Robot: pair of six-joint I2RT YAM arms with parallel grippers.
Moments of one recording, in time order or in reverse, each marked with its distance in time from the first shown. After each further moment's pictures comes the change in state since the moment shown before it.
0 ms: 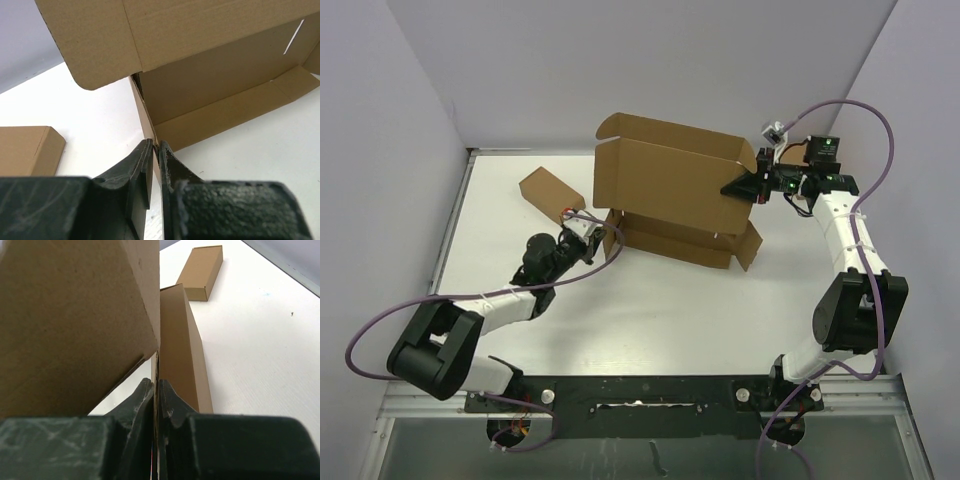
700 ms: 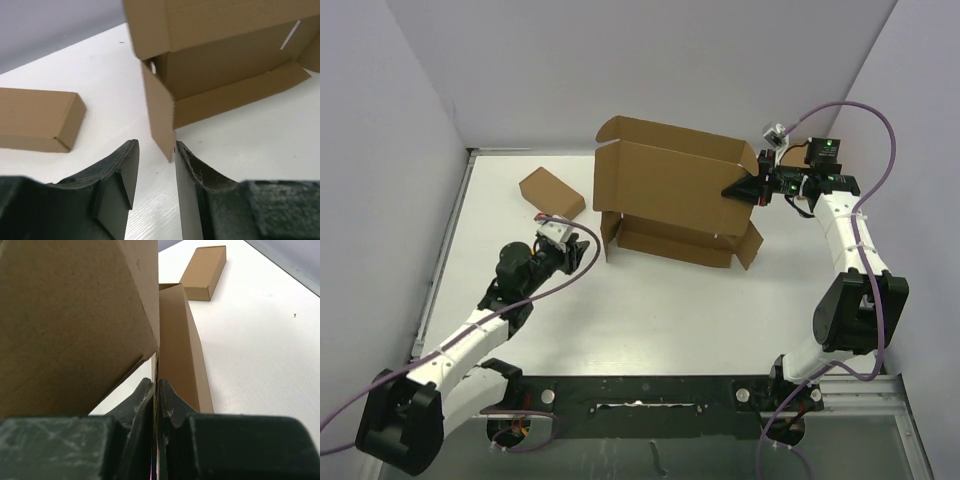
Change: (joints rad) left arm 0.045 -0.369 -0.044 -0.393 -0.008 -0.039; right arm -0.014 -0.002 0.000 -0.047 -0.022 -0.060
